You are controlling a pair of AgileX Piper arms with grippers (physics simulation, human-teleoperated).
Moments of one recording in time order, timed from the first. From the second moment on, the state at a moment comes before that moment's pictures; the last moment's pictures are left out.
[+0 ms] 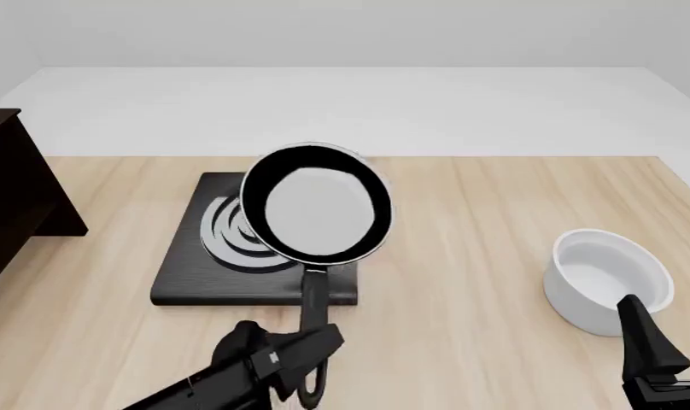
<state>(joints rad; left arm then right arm) -1.02 1.41 -0.19 -1.07 1.93 0.00 0.00 0.00 0.00 0.00</state>
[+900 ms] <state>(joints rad) -0.66 0.29 0.00 -0.19 1.69 0.00 0.01 0.00 0.00 0.00</state>
